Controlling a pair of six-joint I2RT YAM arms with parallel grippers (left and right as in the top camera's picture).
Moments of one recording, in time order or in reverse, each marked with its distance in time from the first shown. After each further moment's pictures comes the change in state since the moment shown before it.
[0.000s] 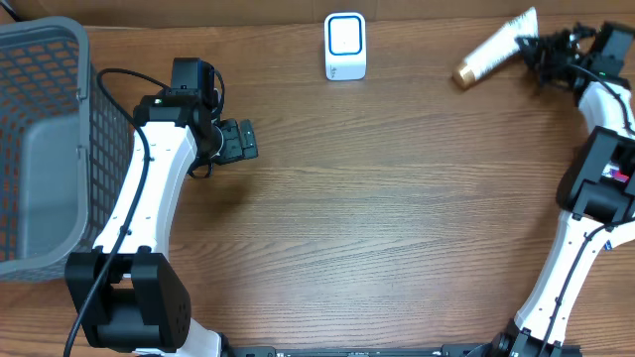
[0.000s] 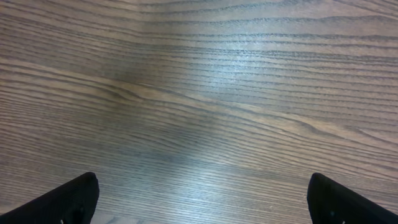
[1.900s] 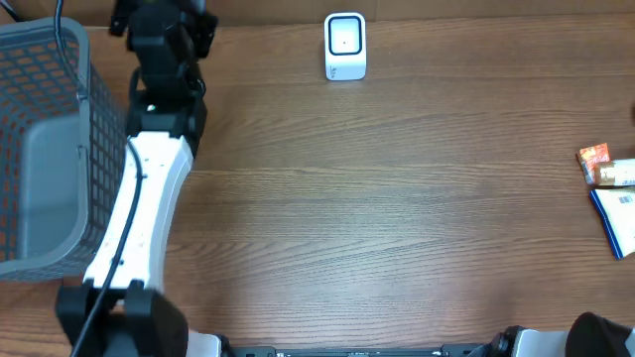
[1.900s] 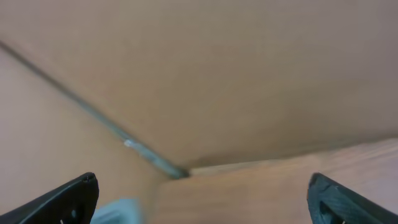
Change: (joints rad) left arm -0.014 -0.097 0.007 1.040 -0.429 0.840; right arm 0.036 -1.132 0.016 -0.314 0.541 -0.856
